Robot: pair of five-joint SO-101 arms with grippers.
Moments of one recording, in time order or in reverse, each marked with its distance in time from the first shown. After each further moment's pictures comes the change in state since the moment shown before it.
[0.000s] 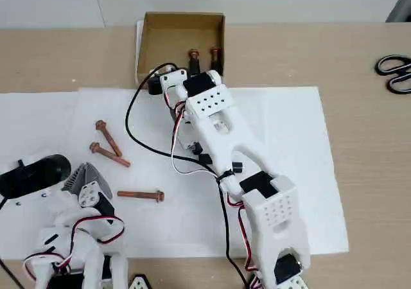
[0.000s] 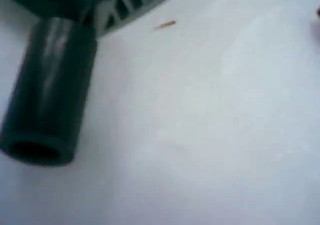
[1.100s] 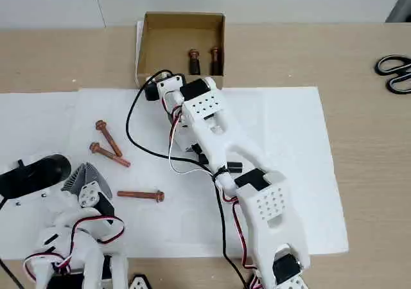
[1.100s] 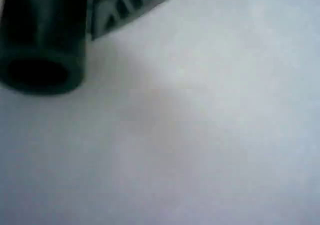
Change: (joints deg) left arm 0.0 0.0 0.0 0.0 0.0; right arm -0.4 5.8 0.0 -5.7 2.2
